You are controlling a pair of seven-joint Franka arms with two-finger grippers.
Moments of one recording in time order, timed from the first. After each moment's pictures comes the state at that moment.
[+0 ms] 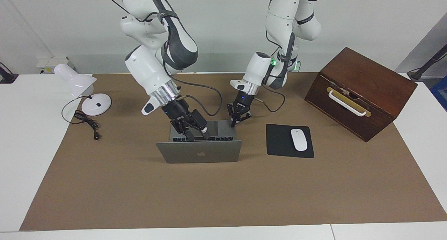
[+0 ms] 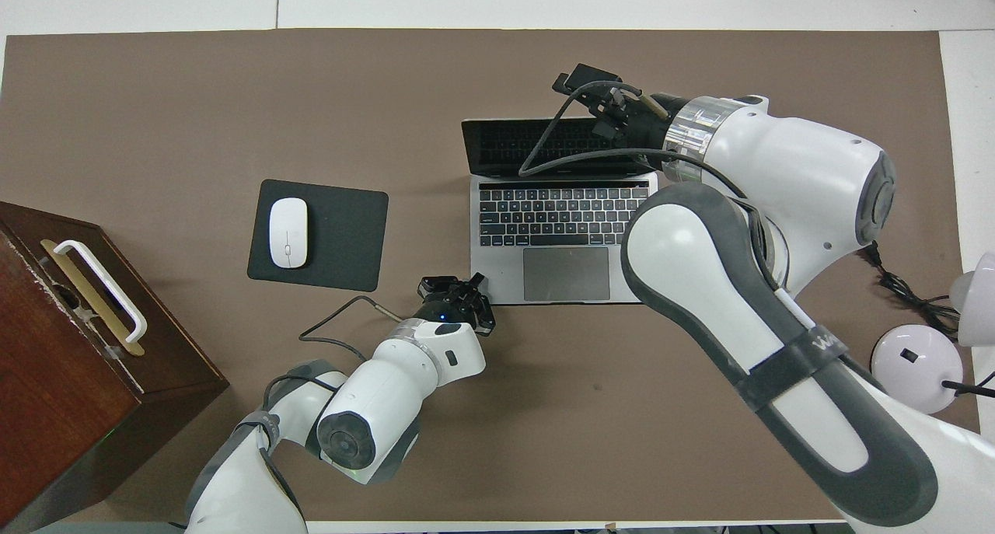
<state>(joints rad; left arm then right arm) -0.74 0.28 0.00 -2.48 -0.12 3.49 0.03 0.17 0.25 0.21 -1.84 0.80 2.75 0.27</state>
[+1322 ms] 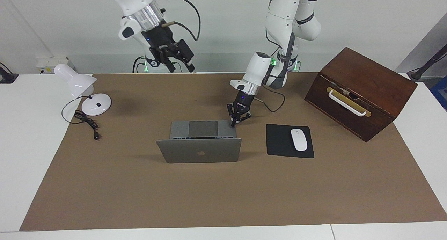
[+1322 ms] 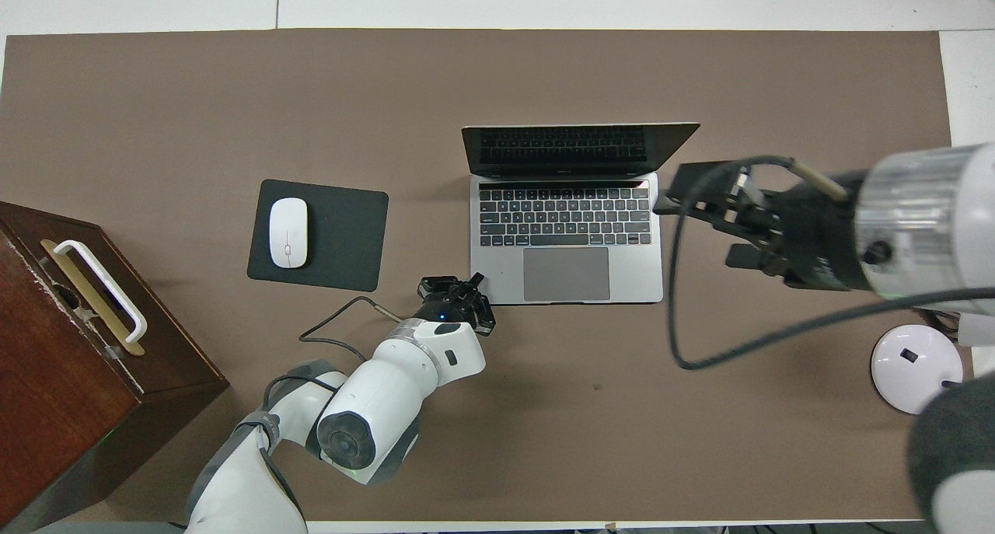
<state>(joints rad) -0.74 0.28 0.00 -2.48 -0.12 3.49 0.01 0.05 -0.21 0.14 -1.76 0.38 1.77 0.62</state>
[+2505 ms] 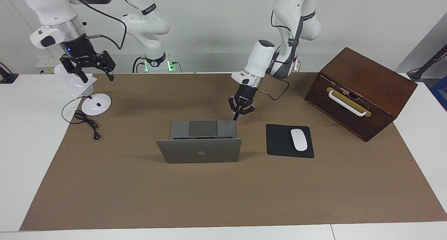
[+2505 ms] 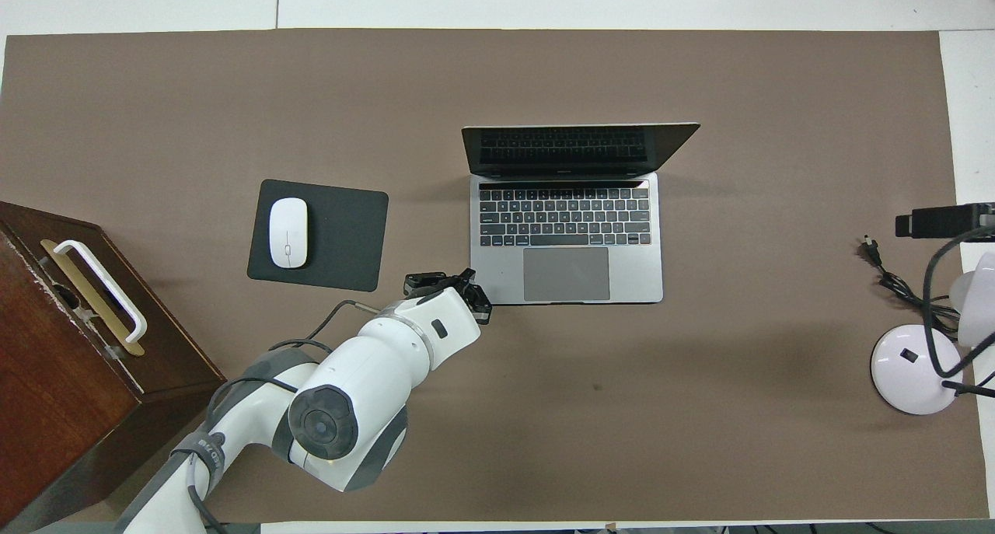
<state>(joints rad) -0.73 0.06 0.03 -2.42 -0.12 3.07 -0.21 -0.05 -0.16 -0.07 -1.85 0.09 1.80 -0.11</state>
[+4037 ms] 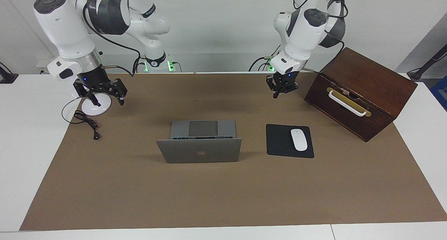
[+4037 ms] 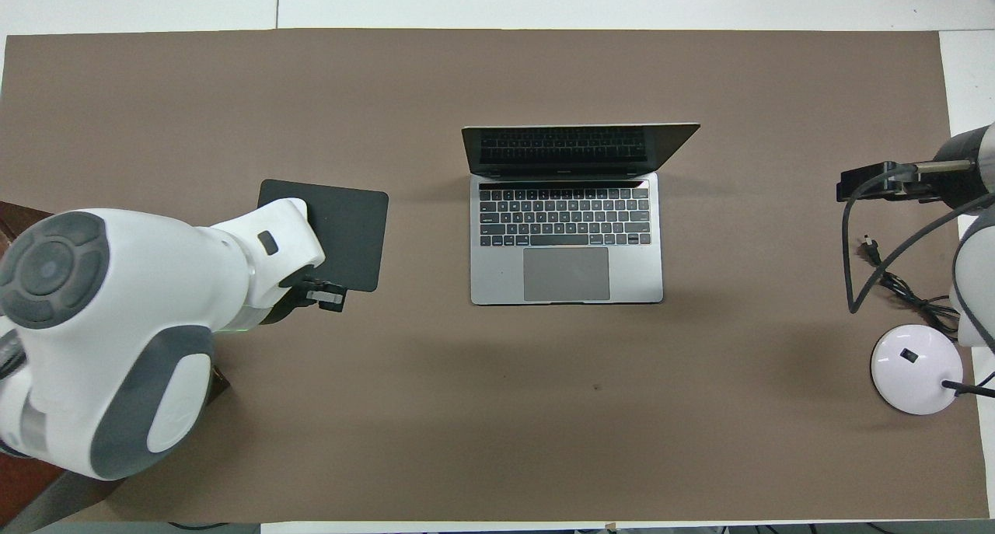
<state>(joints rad) -0.42 -0.19 0.03 -2.11 -0.12 1.98 -0.05 0.00 -0.03 -0.05 -1.78 0.00 1.84 -0.02</state>
